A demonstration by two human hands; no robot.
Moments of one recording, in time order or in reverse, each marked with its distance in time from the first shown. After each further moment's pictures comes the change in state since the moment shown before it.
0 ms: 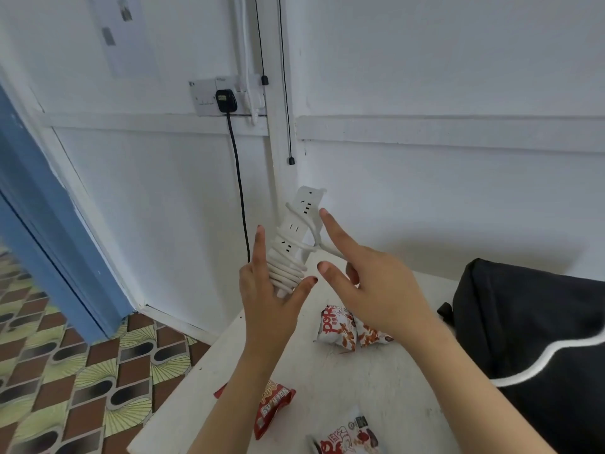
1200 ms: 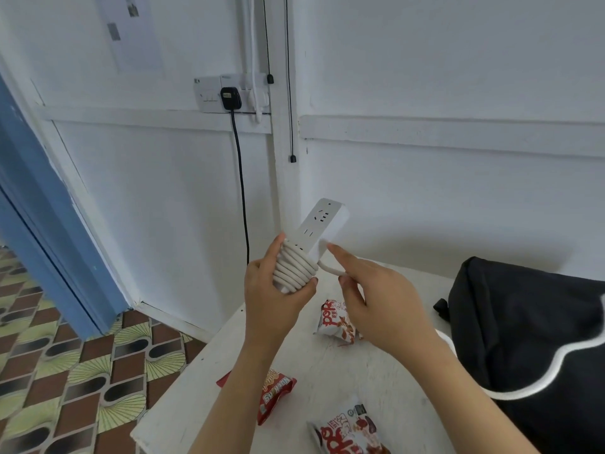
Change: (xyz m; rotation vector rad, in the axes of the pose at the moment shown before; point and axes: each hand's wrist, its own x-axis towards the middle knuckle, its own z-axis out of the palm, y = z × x) left_hand -0.006 -0.003 -0.006 -0.015 -0.062 -0.054; right_hand -0.026 -0.011 0.009 -0.043 -0.020 0.101
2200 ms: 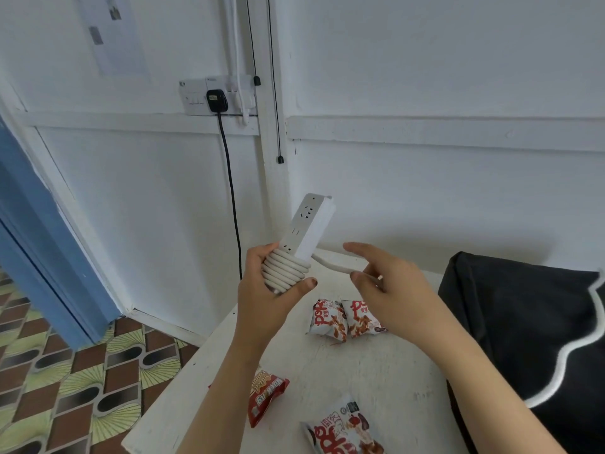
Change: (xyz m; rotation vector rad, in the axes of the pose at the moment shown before) left_hand 0.001 0.013 -0.006 -0.144 -0.101 0.001; right_hand -0.005 0.017 -0.027 0.238 -0.041 0.159
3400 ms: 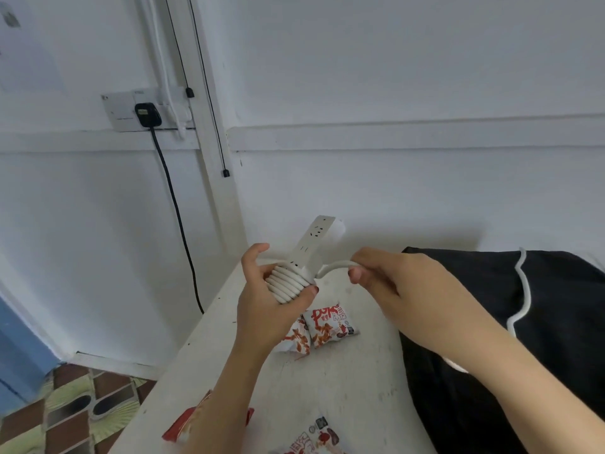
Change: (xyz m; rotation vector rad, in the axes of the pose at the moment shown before) left_hand 0.009 0.008 0.054 -0.023 -0.191 -0.013; right_hand -0.027 -0.012 -0.064 -0.338 0.027 0.031
